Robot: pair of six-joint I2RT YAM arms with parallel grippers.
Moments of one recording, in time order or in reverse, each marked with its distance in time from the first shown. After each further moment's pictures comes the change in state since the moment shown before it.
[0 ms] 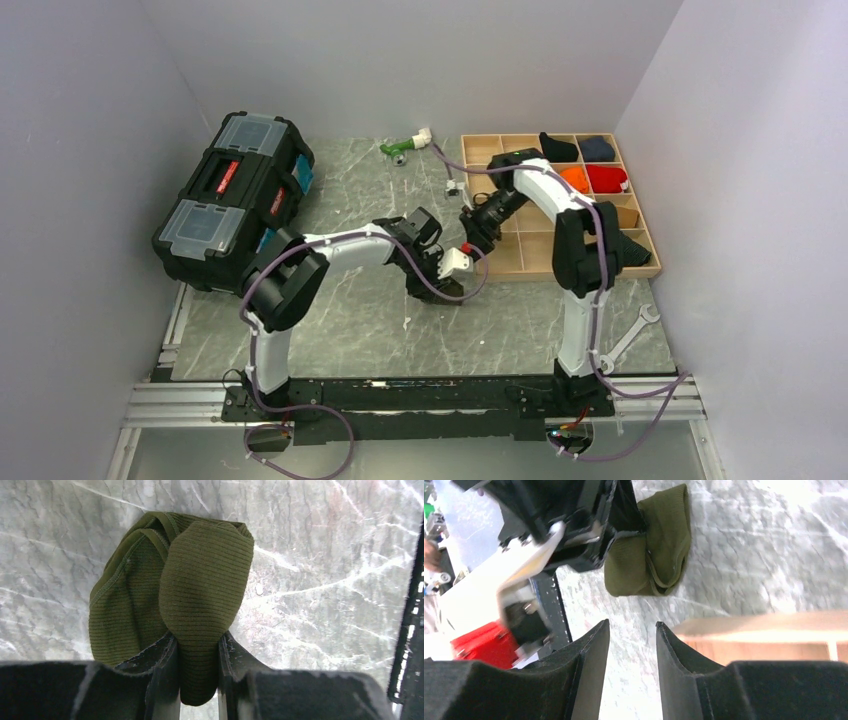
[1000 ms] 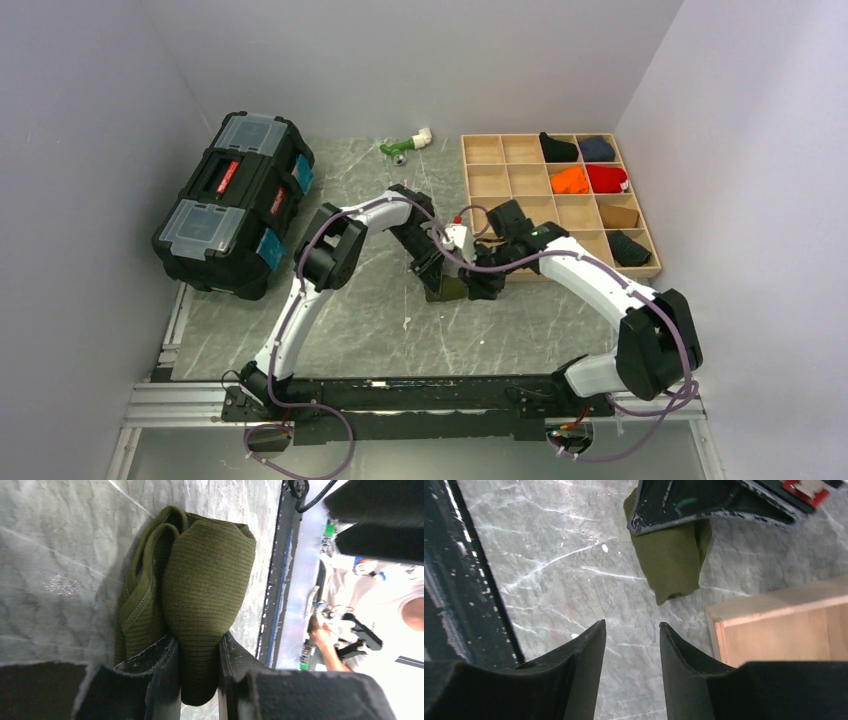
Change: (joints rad) left arm 0.169 0.552 0.673 -0.713 0.533 -0.087; right arm 0.158 -0.724 -0.751 0.659 0.281 0.241
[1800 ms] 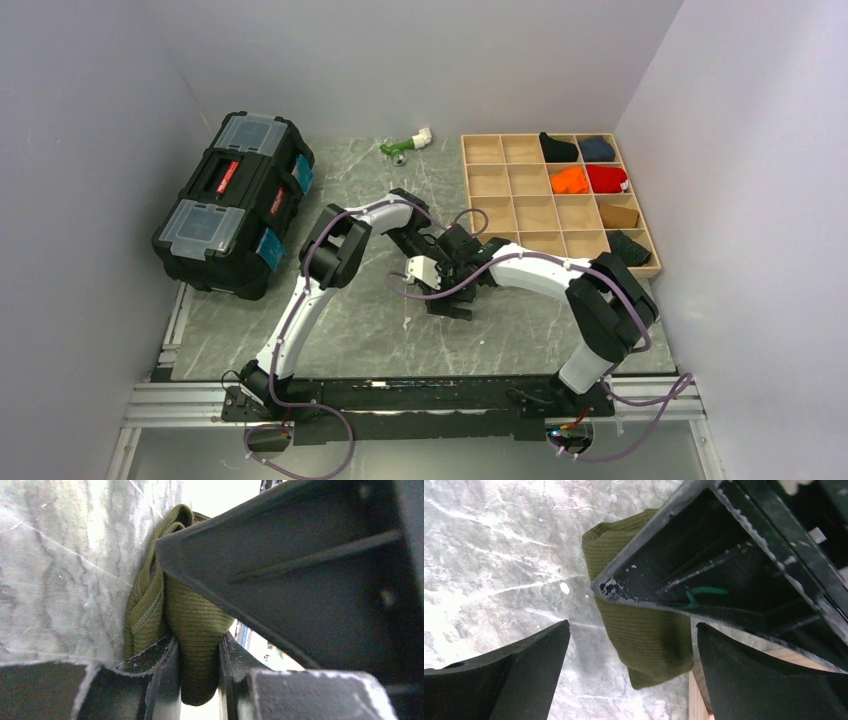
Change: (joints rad) left arm 0.012 0.078 0.037 -0.111 0.097 -0.016; right arm 0.290 0.241 -0.023 0.235 0.349 -0.036
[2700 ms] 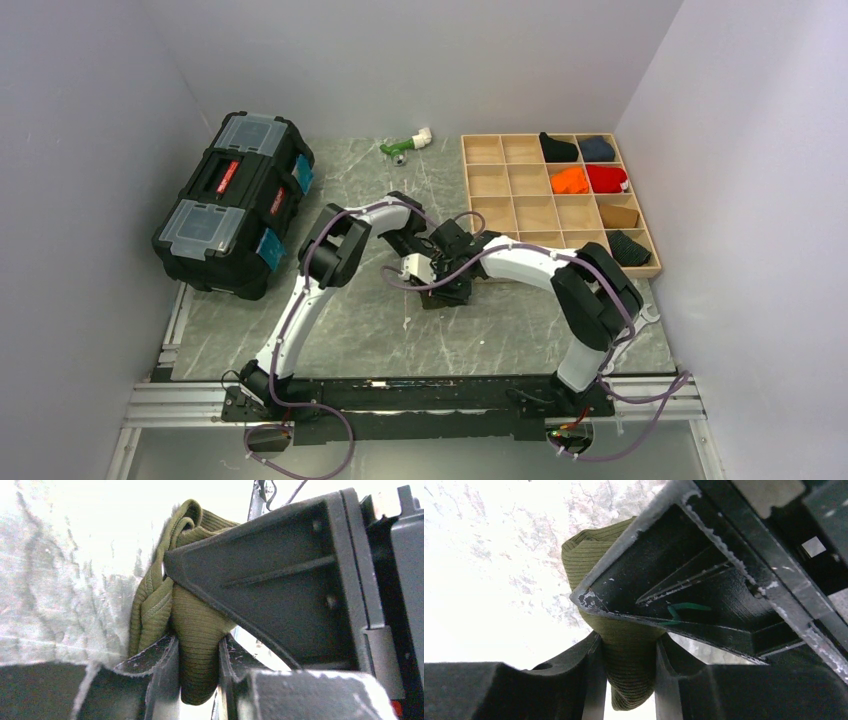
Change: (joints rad) left arm 0.007 0.003 -0.034 -0.037 0.019 0.021; right arm -0.004 0.106 0.068 -0.033 -0.033 -0.006
